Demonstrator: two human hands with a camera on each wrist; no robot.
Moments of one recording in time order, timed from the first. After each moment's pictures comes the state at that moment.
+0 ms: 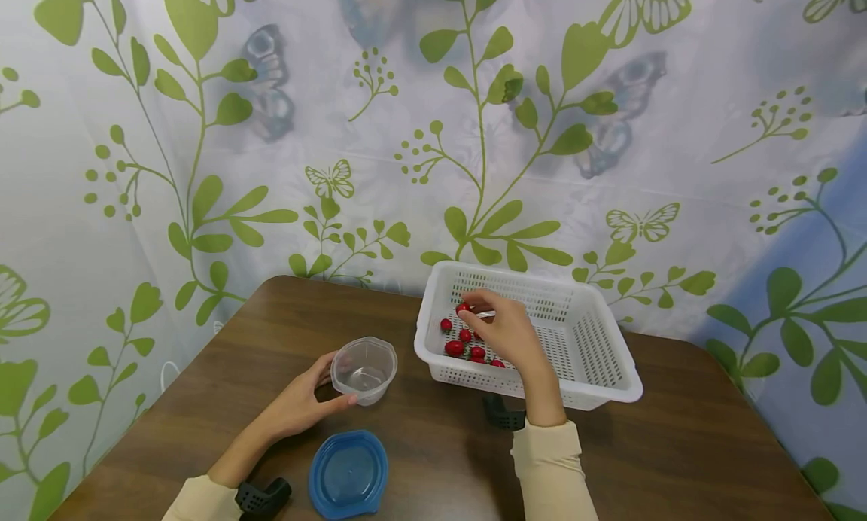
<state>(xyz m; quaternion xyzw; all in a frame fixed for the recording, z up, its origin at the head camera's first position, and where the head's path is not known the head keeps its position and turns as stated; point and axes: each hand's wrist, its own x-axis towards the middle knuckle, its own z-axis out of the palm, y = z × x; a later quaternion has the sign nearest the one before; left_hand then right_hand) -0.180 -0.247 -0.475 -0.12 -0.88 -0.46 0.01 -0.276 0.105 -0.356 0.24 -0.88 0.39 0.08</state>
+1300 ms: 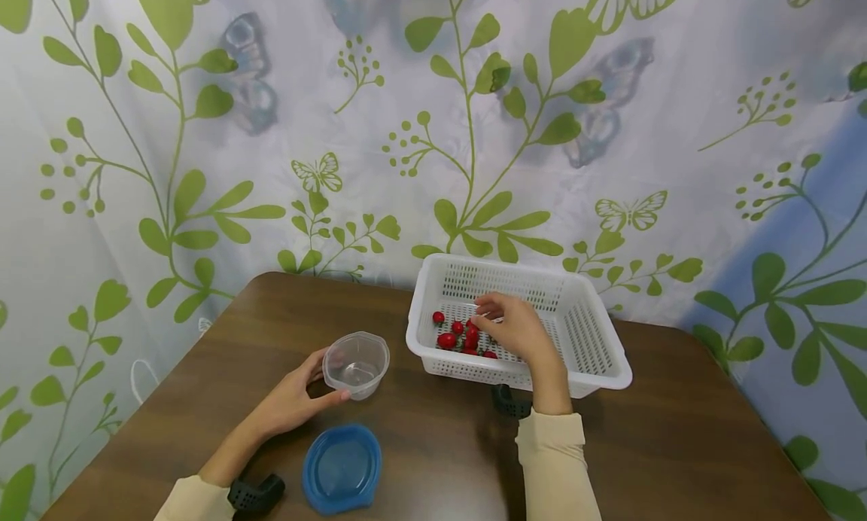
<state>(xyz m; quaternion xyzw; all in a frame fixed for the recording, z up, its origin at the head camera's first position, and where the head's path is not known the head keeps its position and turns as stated) -0.182 -0.248 -0.474 -0.13 -0.88 -0.46 0.01 -0.283 0.136 -0.363 0.18 -0.92 0.34 0.02</state>
